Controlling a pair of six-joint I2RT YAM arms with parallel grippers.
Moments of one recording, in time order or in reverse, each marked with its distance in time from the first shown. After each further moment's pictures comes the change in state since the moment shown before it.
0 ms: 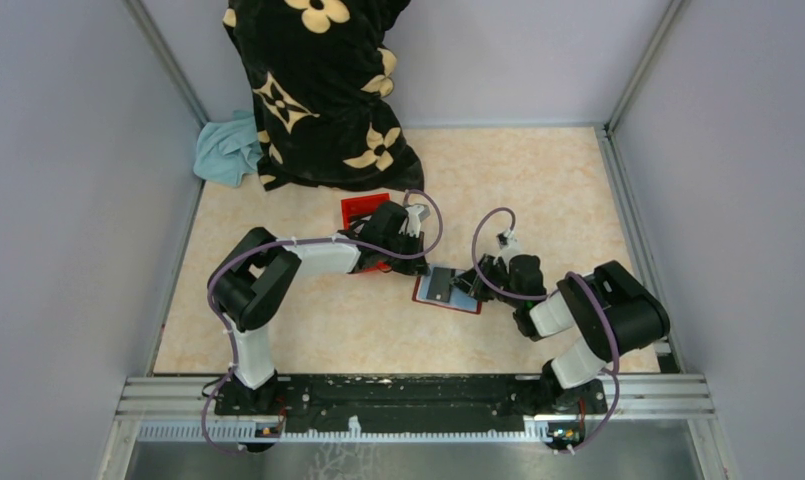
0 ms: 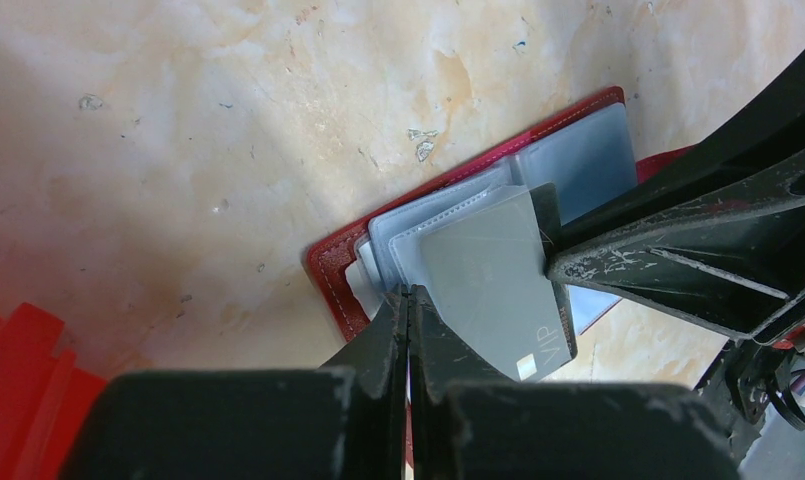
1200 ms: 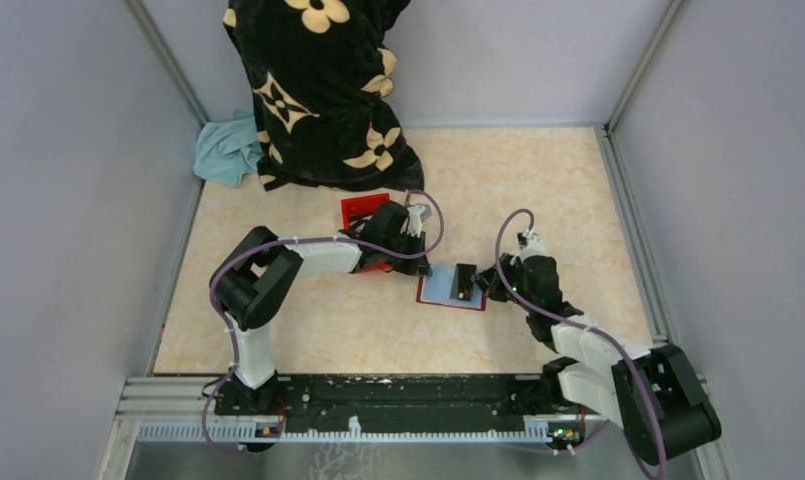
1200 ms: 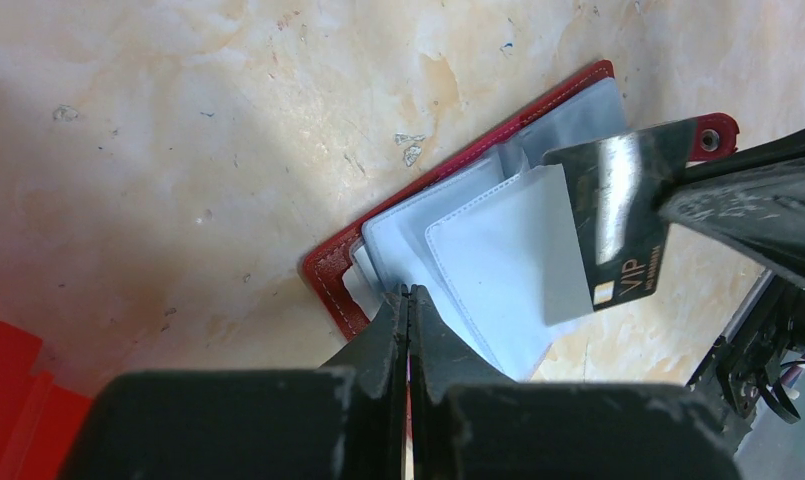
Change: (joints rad) left arm 0.001 0.012 0.009 0.005 0.014 -0.001; right arm -0.029 -0.475 0.001 -0.543 0.177 -0.117
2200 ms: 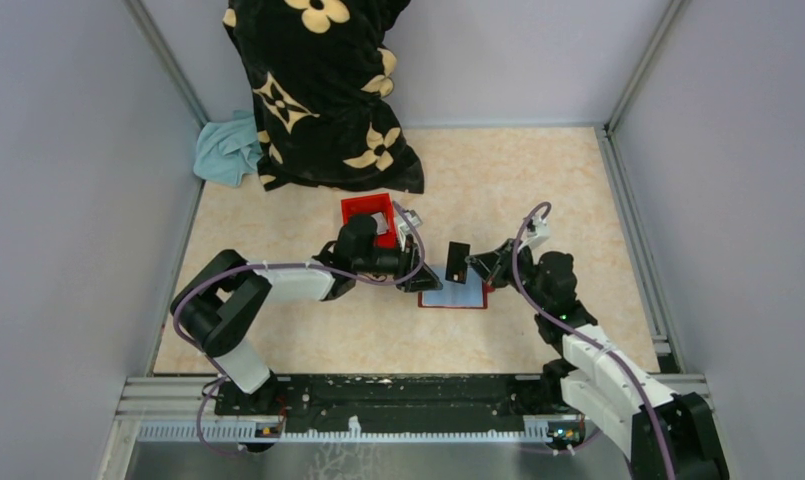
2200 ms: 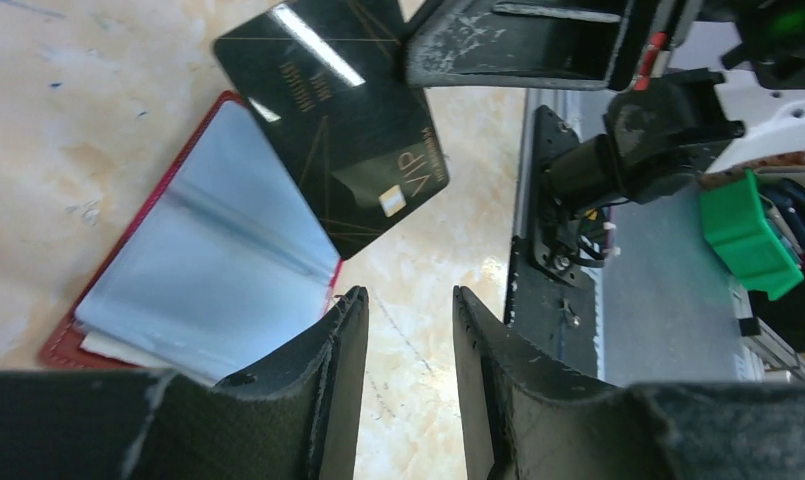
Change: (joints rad) left arm -0.001 -0.236 -0.318 0.531 0.383 -0.005; right arm -0.022 -0.265 0.059 -0.043 -0.138 0.025
